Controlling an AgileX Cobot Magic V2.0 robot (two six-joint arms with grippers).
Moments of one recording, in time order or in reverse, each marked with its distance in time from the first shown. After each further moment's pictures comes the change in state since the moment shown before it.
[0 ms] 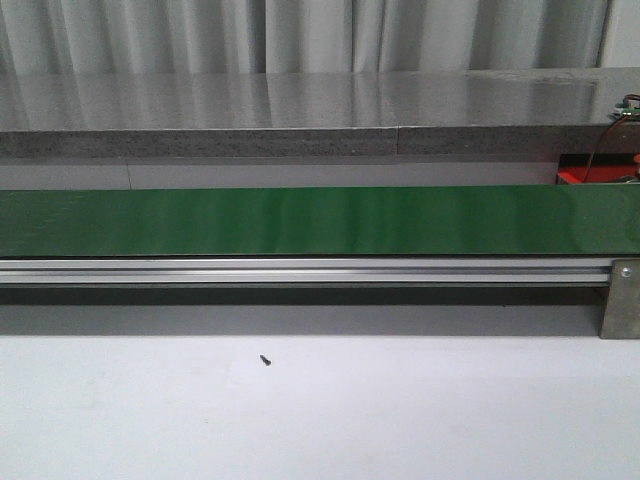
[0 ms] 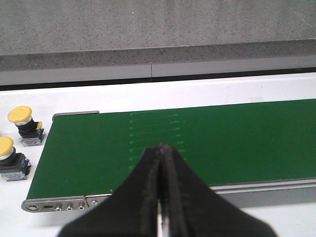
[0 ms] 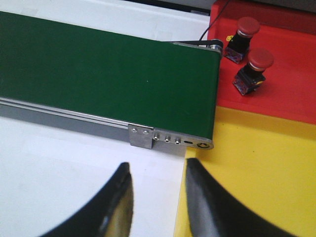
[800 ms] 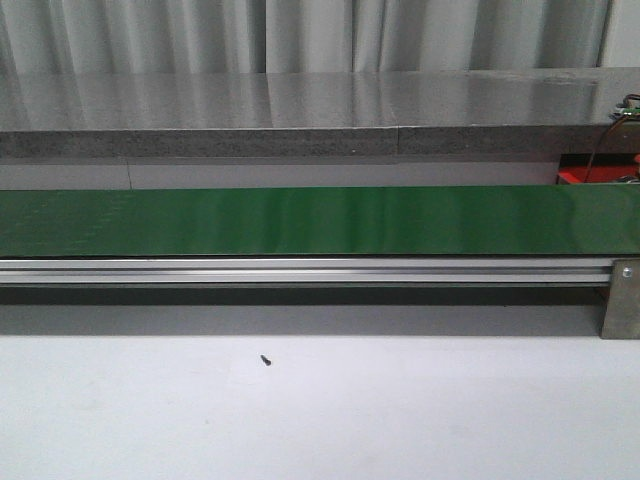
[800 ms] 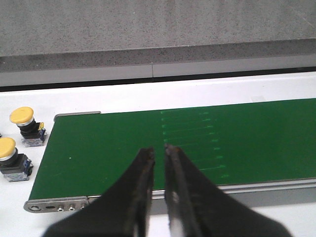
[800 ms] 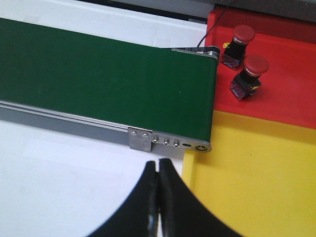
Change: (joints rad) left arm 0.000 0.000 0.000 0.006 0.000 0.000; right arm 0.000 -0.030 0.000 0.000 0.003 0.000
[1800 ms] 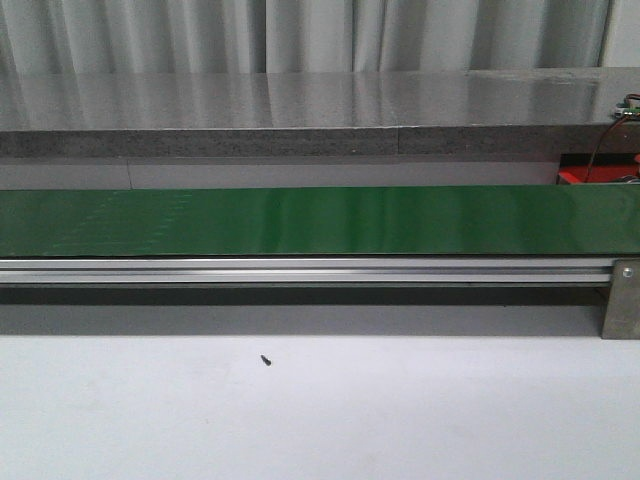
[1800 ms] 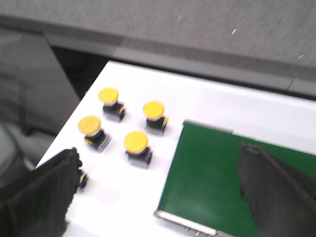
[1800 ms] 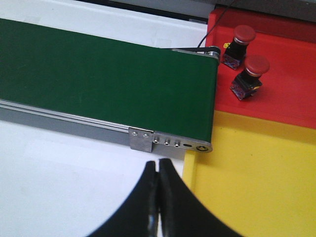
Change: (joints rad) left arm 0.365 0.477 -0.503 0.298 0.214 -0.272; right arm 0.000 0.000 0.000 0.002 0.000 0.000
